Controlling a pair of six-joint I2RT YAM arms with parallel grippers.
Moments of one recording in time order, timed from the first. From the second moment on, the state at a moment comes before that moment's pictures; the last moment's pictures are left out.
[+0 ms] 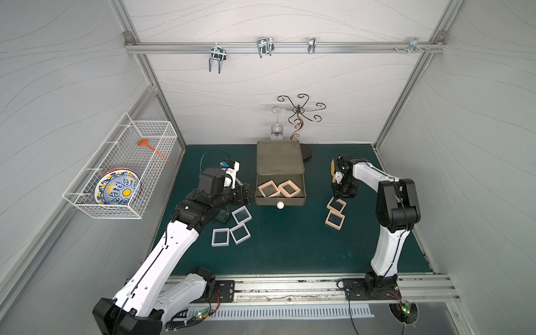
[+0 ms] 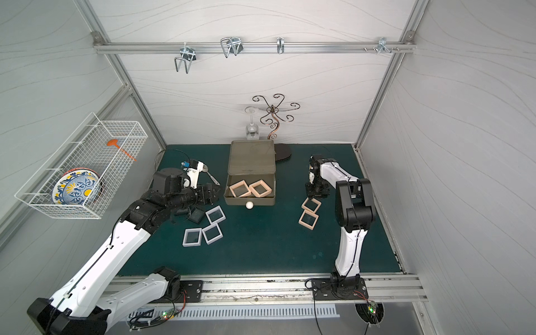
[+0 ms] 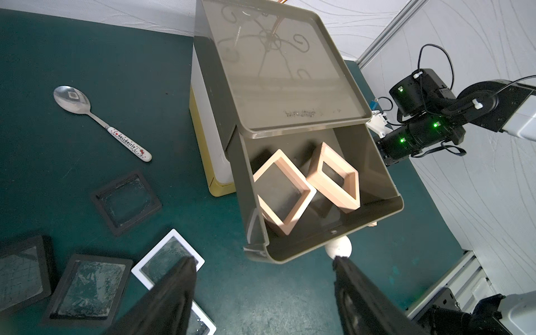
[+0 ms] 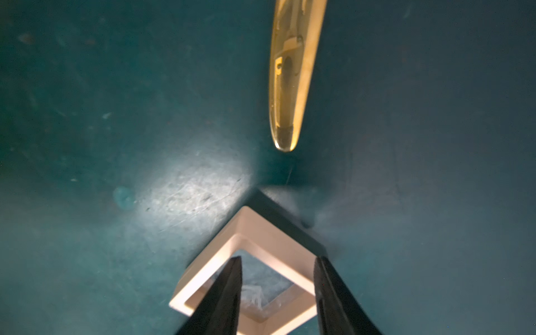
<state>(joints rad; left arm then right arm) -0.36 0.99 1.03 -0.65 0.20 -0.34 0.18 1.99 1.45 -0.97 -0.03 0.04</state>
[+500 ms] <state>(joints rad) -0.36 0.99 1.03 -0.65 0.20 -0.34 0.17 1.99 1.44 -0.97 -0.05 0.04</state>
